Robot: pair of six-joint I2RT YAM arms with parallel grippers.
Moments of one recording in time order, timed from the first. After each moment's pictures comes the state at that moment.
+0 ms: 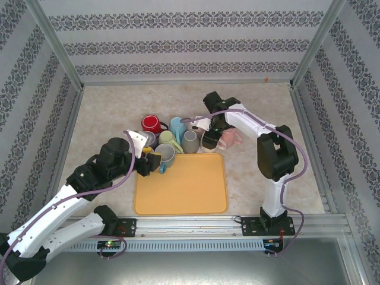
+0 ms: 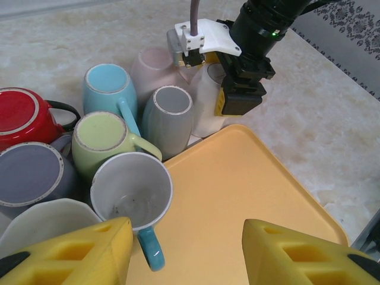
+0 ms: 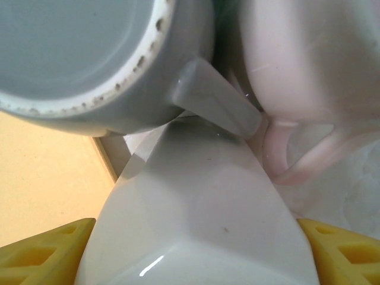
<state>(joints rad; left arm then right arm) -0.68 0.76 0.86 -0.64 0.03 -0.22 0.45 1.95 1.57 -0.99 -0.15 -0.73</state>
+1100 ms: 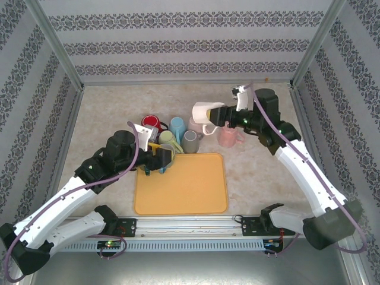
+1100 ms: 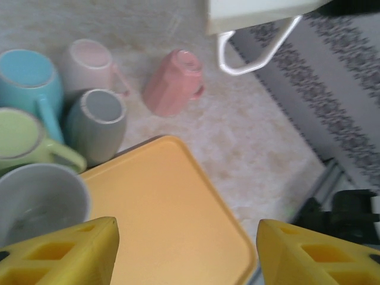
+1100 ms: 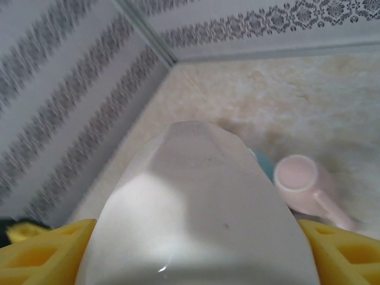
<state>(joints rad) -0.67 0.86 0.89 -0.48 0.25 -0.47 0.35 1.16 1.14 -0.36 -0.52 0.48</state>
